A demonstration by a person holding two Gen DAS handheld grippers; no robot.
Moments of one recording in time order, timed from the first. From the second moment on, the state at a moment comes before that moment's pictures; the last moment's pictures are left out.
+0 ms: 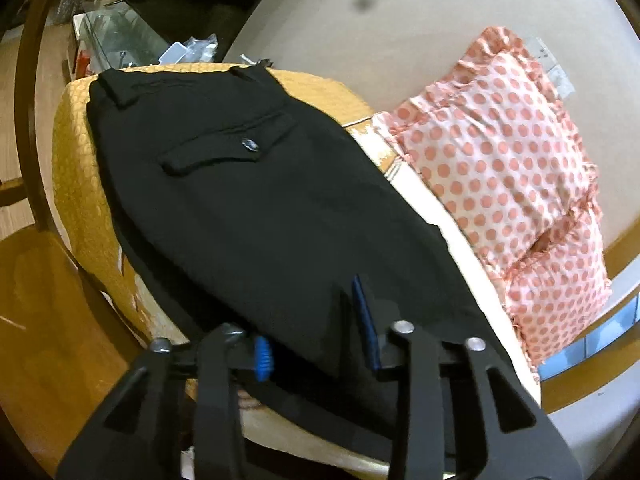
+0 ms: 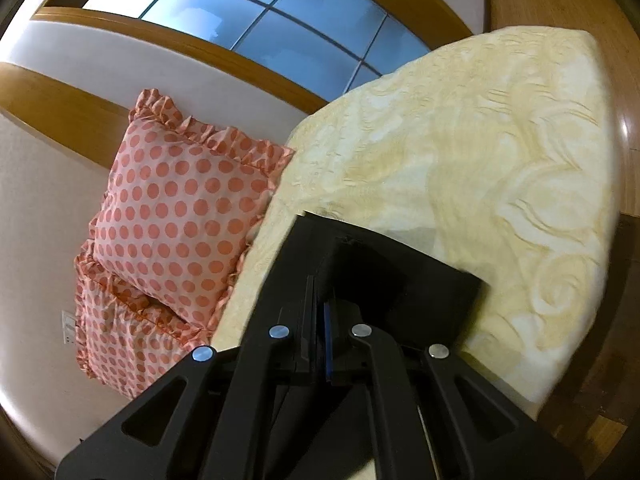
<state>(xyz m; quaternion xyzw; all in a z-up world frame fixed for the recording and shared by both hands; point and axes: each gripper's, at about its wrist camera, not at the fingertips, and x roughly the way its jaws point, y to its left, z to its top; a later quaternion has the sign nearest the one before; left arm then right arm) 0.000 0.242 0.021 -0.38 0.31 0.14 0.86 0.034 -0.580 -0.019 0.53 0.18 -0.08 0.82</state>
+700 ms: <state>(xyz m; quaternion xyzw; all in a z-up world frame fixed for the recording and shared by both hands) -0.012 0.244 0.017 -0.32 0.35 0.10 0.87 -0.010 -0.571 -0.021 0.48 0.19 -0.13 0.84</state>
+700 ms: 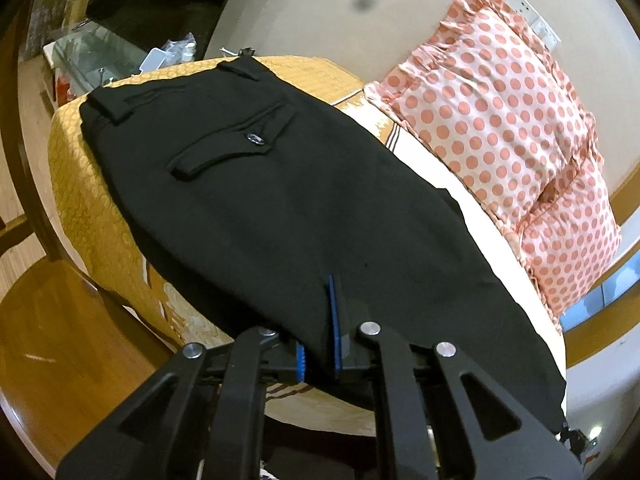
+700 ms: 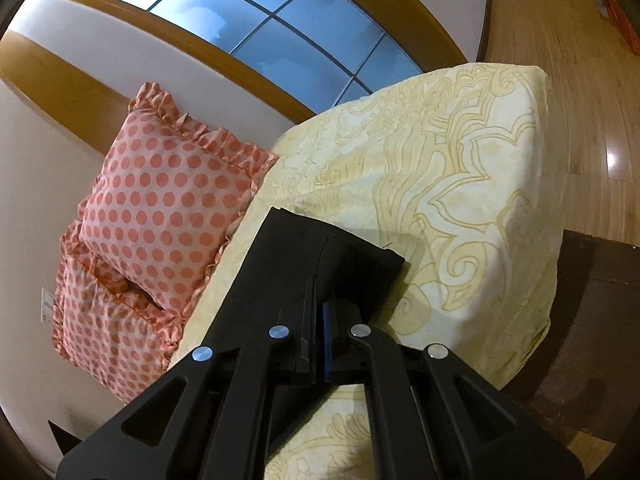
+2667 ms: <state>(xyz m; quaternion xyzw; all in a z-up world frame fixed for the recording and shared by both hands) 0.010 0.181 0.013 -0.19 0.28 0.05 0.94 0.097 -0.184 0.088 0.12 0.23 0.30 0.92</state>
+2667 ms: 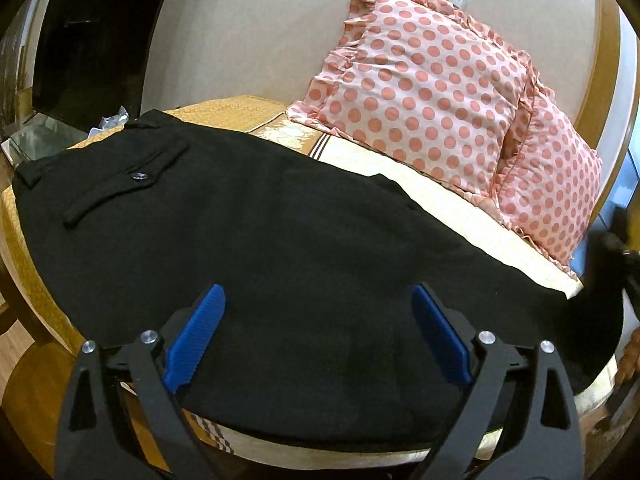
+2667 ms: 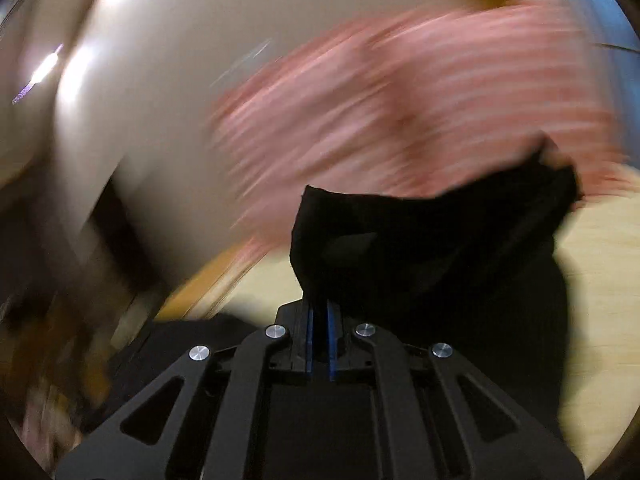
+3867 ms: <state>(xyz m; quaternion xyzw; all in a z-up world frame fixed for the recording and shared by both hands) -0.047 0.337 0.001 -0.43 0.24 0.18 0.85 0.044 -0.080 0.006 -0.06 0.33 0.38 0.86</state>
